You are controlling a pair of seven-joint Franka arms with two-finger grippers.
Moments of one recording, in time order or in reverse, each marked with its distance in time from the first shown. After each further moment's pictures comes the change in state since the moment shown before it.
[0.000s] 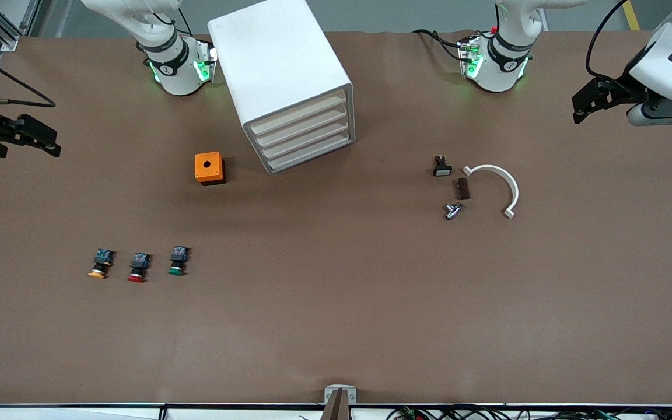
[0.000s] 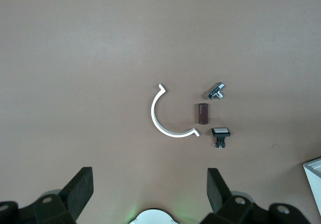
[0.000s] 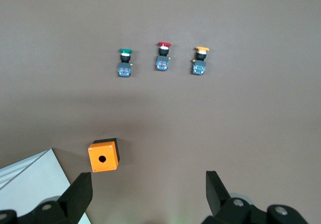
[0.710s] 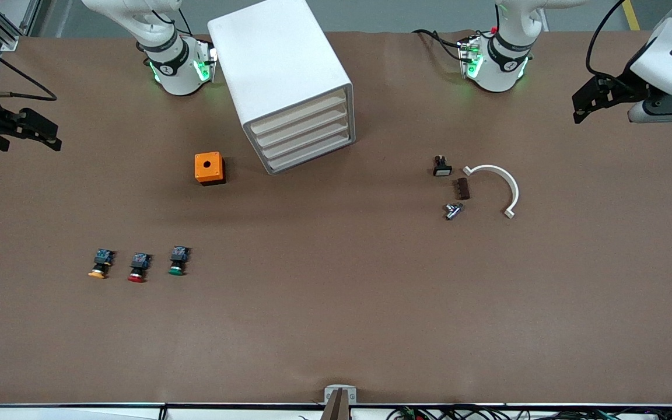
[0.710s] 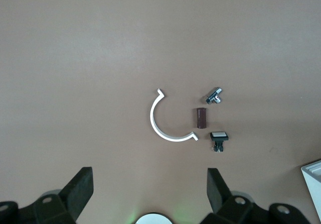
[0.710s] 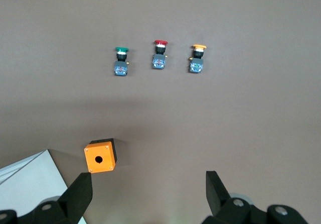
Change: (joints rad) left arm 0.003 0.009 -0.005 0.027 0.000 0.006 0.001; right arm -0.013 -0.048 -0.003 -0.078 0.000 0.055 -0.007
